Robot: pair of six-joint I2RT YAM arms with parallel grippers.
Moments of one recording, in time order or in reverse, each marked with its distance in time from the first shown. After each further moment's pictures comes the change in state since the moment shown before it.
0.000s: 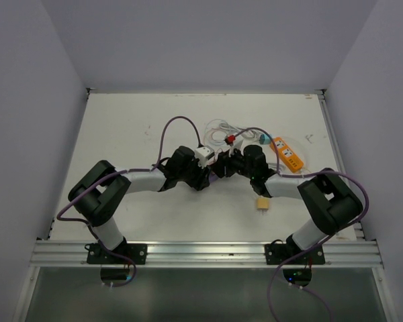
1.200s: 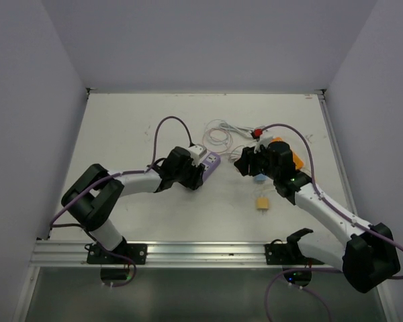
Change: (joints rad) left arm 0.019 -0.053 -0.025 -0.060 -0.088 -0.082; right arm -0.116 -0.500 0.014 -0.582 0.164 -0.011
